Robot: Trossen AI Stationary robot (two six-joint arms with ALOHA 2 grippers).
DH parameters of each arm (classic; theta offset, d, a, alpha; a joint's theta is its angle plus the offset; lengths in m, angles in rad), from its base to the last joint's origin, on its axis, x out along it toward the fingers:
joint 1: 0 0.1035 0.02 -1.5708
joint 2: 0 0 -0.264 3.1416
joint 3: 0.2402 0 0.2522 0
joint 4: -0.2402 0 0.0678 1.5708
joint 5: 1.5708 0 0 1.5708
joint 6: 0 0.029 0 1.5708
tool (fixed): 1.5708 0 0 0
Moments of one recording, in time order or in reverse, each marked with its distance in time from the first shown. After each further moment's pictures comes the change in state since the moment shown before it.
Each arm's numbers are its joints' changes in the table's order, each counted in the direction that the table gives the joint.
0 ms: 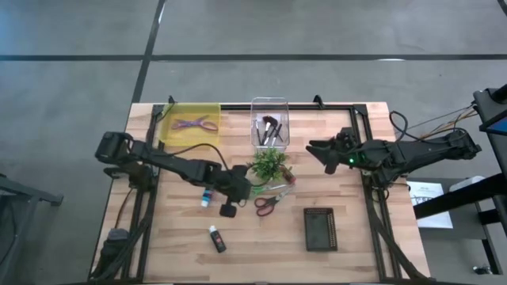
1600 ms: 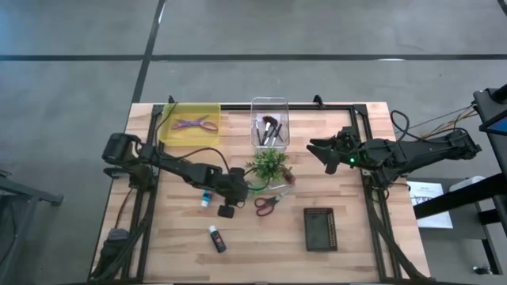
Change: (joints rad) left arm -0.001 0.072 -0.092 0.080 -0.015 0.000; right arm 0.000 -0.001 0.014 -0.007 0.005 -0.046
